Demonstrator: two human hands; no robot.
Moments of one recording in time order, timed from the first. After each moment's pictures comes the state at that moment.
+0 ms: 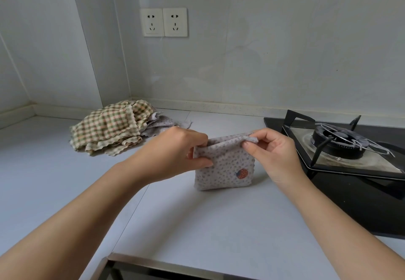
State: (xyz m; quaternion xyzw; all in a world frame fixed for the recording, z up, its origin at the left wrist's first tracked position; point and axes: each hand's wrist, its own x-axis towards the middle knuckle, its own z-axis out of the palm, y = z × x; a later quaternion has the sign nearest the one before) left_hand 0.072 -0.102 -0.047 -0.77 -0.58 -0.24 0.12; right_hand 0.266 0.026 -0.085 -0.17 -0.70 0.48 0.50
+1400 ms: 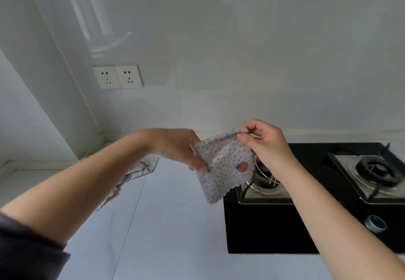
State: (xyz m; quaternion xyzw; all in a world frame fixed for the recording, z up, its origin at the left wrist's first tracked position) left_hand 0.154 0.010 0.224 -0.72 -0.59 -0.04 -0.35; right_hand 0.370 0.077 0.180 -0.35 -0.70 0.47 0.40
